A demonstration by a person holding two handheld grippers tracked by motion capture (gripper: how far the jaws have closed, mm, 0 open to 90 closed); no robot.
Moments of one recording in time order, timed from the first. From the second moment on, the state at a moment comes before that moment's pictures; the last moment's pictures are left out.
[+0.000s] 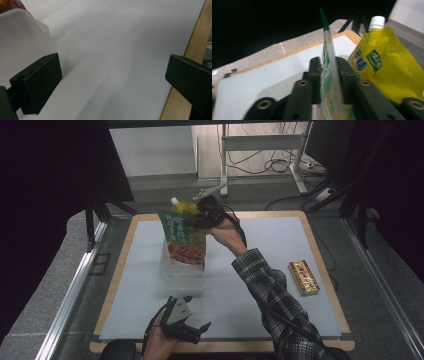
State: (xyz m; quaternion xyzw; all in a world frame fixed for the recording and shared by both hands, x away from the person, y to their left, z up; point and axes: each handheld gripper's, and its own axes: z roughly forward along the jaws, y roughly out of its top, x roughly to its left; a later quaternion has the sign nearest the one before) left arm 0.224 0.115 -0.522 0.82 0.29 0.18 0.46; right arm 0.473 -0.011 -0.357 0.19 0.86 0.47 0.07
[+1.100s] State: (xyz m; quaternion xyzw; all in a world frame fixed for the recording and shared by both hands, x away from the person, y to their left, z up) left arm 0.224 0.113 -0.522 0.82 0.29 0.18 0.46; right arm 0.458 -0.072 -0.361 0.23 0.85 0.47 0.10
